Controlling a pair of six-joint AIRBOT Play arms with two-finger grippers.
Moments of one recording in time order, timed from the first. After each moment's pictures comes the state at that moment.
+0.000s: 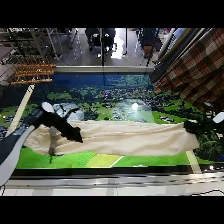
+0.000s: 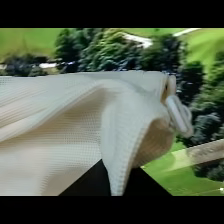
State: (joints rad) left arm -0.15 -1.64 1.28 0.91 -1.50 -1.17; right arm -0.50 -1.29 1.11 -1.41 1.08 1.37
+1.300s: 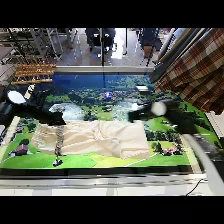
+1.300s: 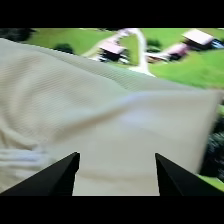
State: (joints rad) left arm 0.06 -1.45 1.38 1.00 -1.44 -1.28; right arm 0.21 -1.33 1.27 -1.34 1.09 1.59
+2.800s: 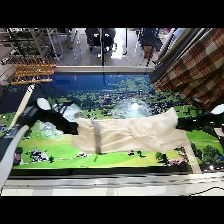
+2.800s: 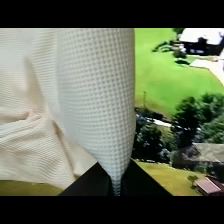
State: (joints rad) left arm -0.16 -1.58 1.33 1.05 -1.37 -1.24; right arm -0.46 -1.37 1.28 -1.20 1.34 1.17
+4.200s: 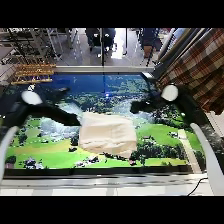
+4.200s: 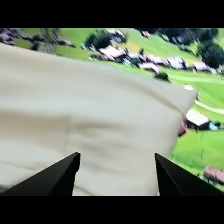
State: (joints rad) left arm -0.14 -1.47 1.38 0.93 -1.35 -1.24; right arm 0.18 -1.40 1.49 -1.22 1.26 1.51
